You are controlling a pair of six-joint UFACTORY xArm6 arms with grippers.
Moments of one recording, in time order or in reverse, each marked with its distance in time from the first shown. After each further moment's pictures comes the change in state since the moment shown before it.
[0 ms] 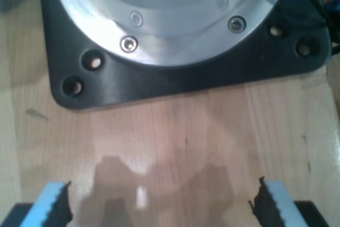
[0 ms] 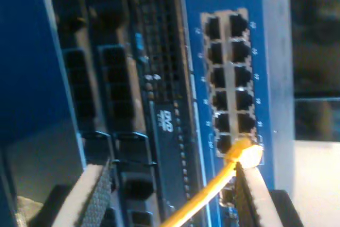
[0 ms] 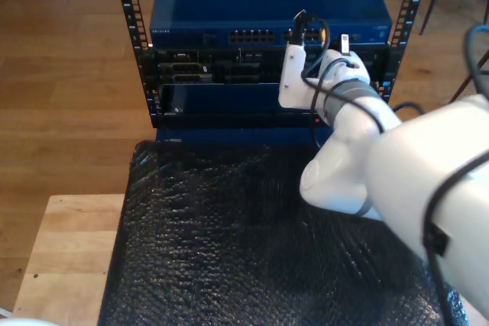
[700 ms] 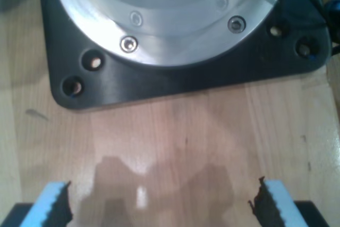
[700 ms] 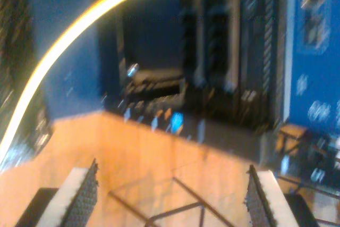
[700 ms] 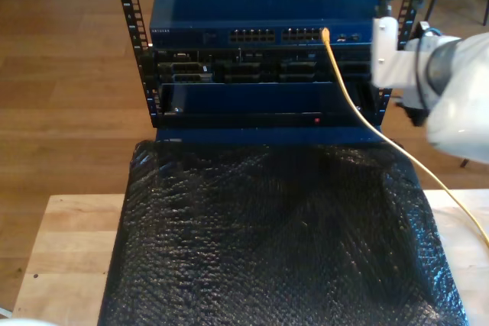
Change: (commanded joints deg) left arm 0.0 0.0 0.0 0.0 0.0 0.0; right arm -24.4 -20.6 3.1 -20.3 47.3 -5.4
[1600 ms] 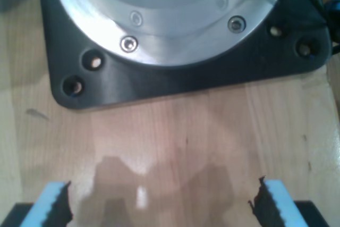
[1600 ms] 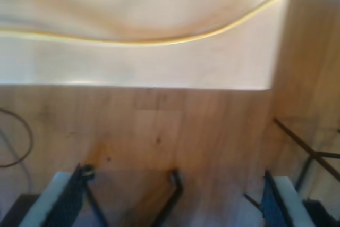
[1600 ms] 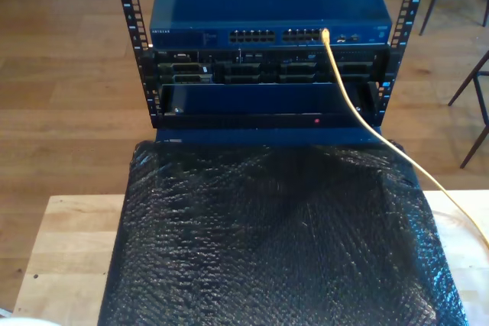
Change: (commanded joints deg) left arm 0.0 0.0 0.0 0.0 0.0 0.0; right arm -40.2 -28.7 20.5 -1.1 33.3 -37.5
